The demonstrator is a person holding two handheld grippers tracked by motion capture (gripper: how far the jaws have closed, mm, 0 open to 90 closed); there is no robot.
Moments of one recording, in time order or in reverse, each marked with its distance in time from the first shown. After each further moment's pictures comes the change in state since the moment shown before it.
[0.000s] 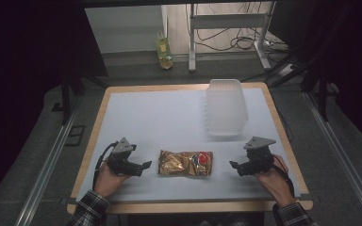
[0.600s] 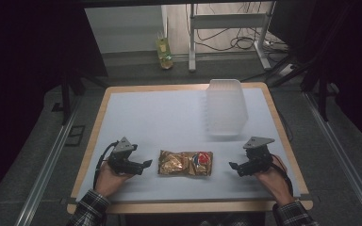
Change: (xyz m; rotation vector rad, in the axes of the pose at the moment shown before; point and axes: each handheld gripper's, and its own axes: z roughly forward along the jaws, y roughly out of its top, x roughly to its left) left arm 0.001 0.002 0.000 -0.022 -0.014 -0.038; right arm -0.003 -0.002 0.007 0.031 0.038 -0.001
